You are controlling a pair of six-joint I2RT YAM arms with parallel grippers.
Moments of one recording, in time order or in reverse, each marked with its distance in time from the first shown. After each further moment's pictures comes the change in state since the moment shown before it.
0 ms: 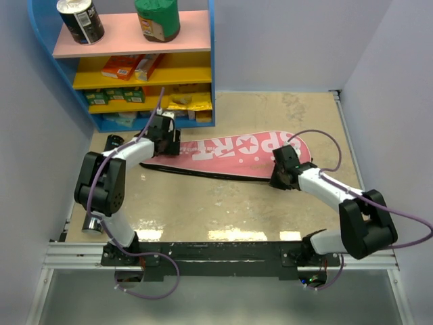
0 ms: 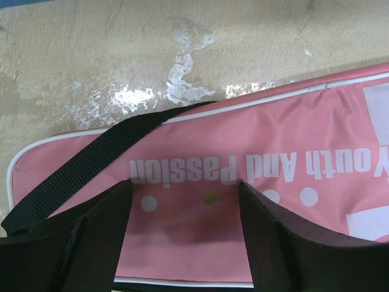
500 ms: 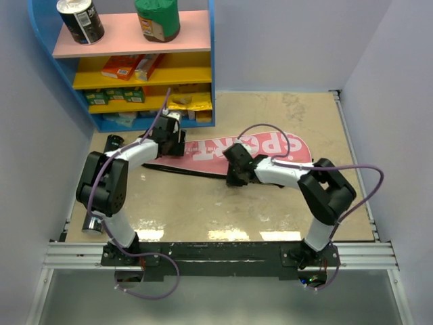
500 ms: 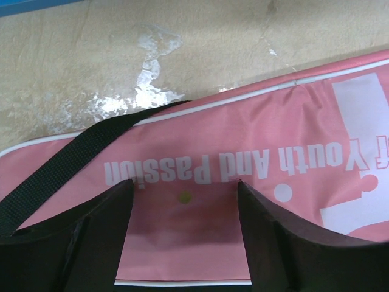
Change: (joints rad) left arm -0.040 0.005 0.000 0.027 0.013 0.002; right arm 0.376 0.362 0.284 0.080 -0.032 0.162
